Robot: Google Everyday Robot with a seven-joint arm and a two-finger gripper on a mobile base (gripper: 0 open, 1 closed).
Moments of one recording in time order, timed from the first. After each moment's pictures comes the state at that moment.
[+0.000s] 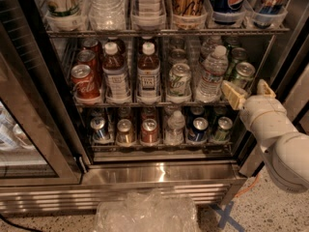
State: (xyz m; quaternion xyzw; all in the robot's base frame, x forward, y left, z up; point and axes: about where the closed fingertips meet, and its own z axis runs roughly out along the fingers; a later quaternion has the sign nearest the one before) arm 0.600 -0.269 0.853 -0.01 0.72 0.01 0.69
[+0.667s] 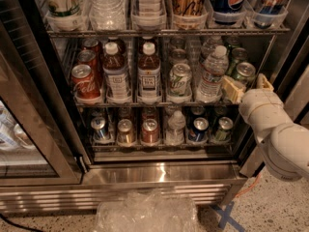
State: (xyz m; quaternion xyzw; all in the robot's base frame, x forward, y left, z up) arm 0.625 -0.276 0.854 -0.02 0.72 -0.01 0.70
